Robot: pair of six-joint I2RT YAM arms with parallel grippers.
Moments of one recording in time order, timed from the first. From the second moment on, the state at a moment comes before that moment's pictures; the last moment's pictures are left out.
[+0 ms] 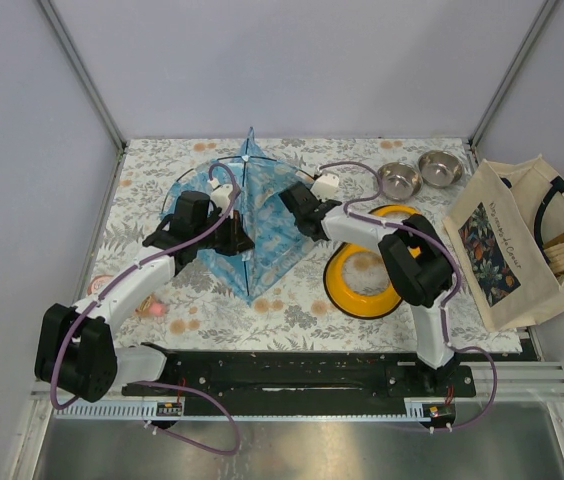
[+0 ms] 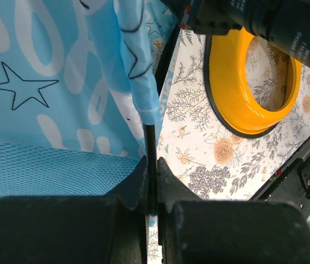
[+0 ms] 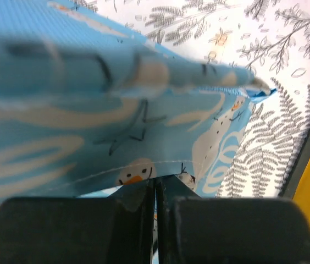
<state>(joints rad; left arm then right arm) -0.36 1.27 0.84 -0.25 0.44 -0.26 0.71 2.02 1.40 -0.28 0.59 0.87</state>
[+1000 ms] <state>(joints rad) -0.26 1.11 0.87 -0.33 0.24 -0.29 0.67 1.65 1.39 -0.44 0.31 0.82</state>
